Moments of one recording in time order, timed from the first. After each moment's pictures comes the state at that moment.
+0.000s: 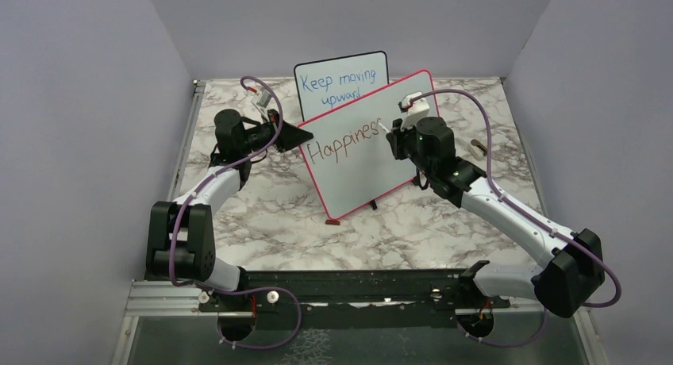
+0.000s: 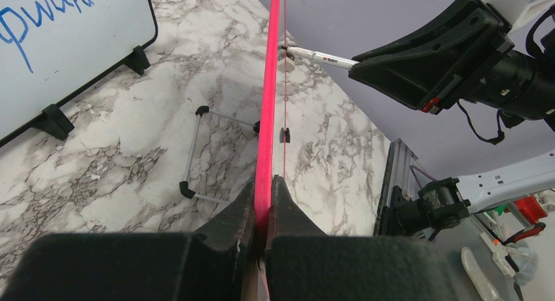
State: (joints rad) left arm -0.09 1.47 0.83 0.62 0.99 -0.59; right arm 0.62 1.24 0.98 -0.03 0.22 0.05
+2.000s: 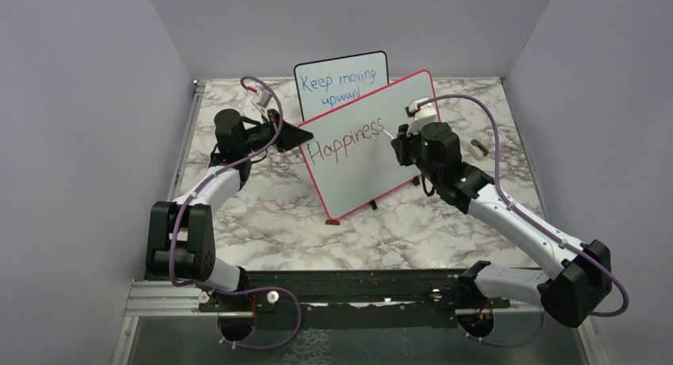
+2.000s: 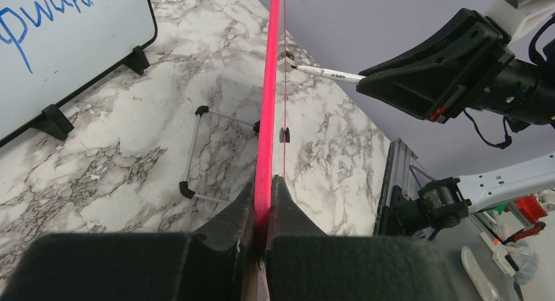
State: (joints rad) left arm -0.09 1.47 0.83 0.62 0.99 -0.59; right arm 0.62 1.18 0.95 -0.11 0.24 0.10
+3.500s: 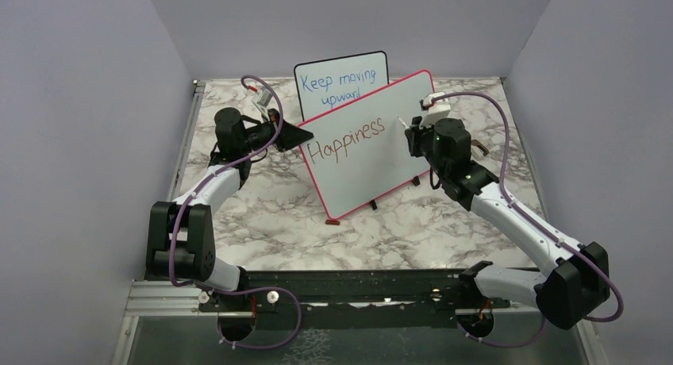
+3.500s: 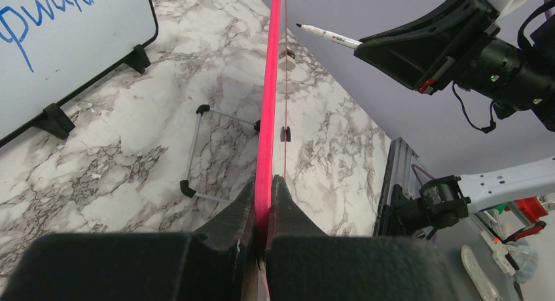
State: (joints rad) left arm -0.09 1.47 0.84 0.59 0.99 -0.58; right arm 0.50 1.16 0.91 0.01 0.25 0.05
